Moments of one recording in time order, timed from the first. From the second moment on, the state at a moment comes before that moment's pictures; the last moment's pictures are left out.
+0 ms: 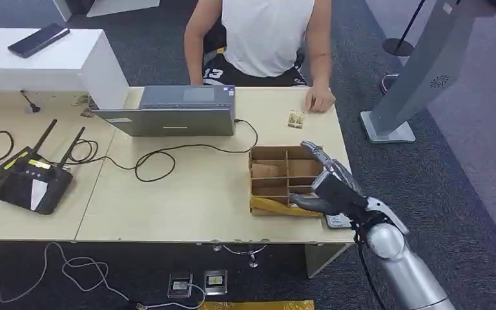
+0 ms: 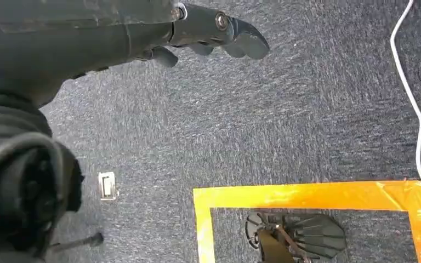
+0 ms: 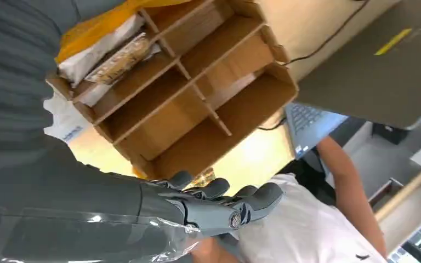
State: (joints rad) left arm -0.16 0.14 -0.93 -0.20 0.86 0.43 -0.06; right arm -0.38 -0.23 0.42 -1.44 0.26 0.28 -0.12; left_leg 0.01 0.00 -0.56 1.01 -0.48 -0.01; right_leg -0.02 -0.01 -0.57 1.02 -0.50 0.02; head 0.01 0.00
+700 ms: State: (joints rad) left arm -0.16 0.14 -0.93 -0.20 0.86 0.42 -0.05; right arm -0.37 -0.29 0.50 -1.43 0.77 0.09 -0.07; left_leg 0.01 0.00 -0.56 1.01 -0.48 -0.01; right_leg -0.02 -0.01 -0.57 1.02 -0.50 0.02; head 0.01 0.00
